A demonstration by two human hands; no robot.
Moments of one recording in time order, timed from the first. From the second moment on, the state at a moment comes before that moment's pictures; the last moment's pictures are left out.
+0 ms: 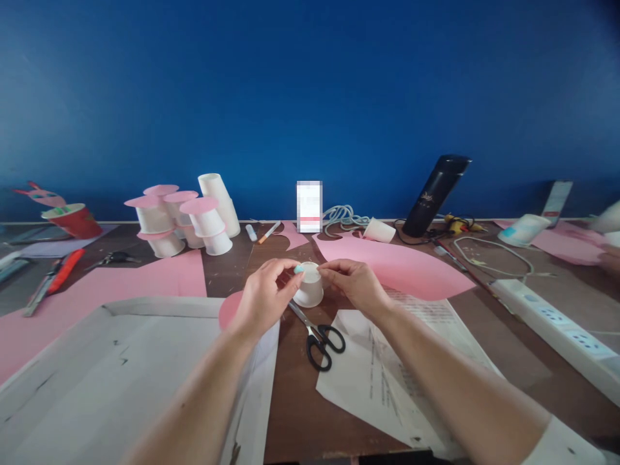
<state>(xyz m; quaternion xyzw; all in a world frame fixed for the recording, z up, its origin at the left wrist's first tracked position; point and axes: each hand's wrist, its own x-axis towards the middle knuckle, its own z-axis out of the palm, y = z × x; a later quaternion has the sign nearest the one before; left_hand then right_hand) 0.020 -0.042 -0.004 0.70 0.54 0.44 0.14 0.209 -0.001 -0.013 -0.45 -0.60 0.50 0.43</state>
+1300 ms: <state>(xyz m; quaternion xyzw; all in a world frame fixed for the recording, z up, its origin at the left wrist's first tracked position) 0.018 -0.039 -0.008 0.69 0.53 0.46 0.17 0.237 0.005 -0.020 -0.24 -0.90 0.00 0.35</state>
